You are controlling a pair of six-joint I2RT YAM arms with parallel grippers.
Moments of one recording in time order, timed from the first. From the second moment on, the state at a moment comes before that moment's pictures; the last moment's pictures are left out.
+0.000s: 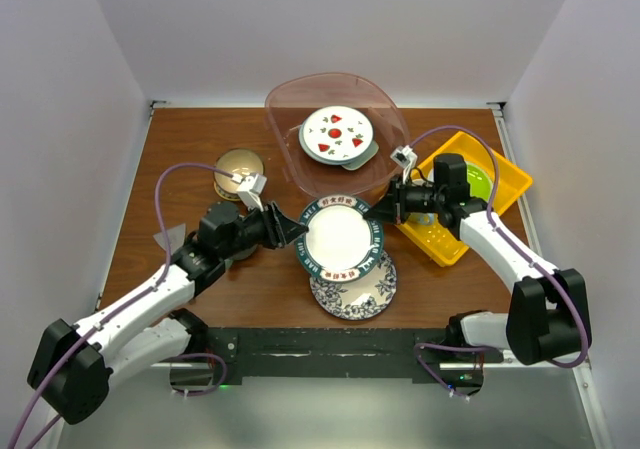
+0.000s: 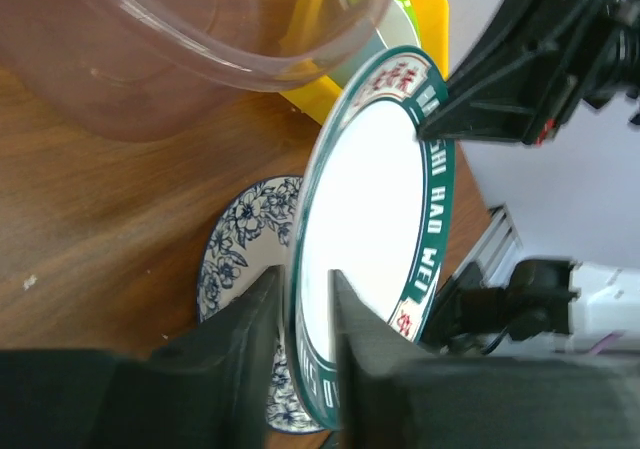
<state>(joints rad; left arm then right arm) -0.59 0.93 0.50 0.15 0.27 -0.72 0.22 1.29 0.80 -0.11 -0.96 0.19</state>
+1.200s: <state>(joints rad) -0.59 0.88 0.53 0.04 0.39 -0.35 0.23 1.29 0.83 -0.23 -1.19 -0.07</state>
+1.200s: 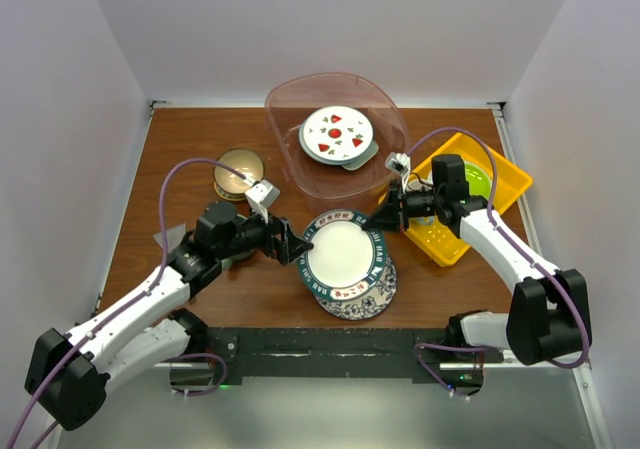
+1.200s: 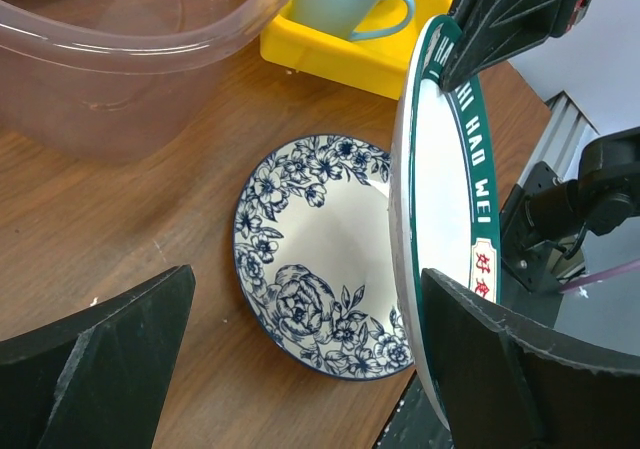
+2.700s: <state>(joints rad) -0.60 0.91 0.53 0.06 0.47 -0.35 0.23 1.29 0.83 -0.24 -1.23 -0.11</state>
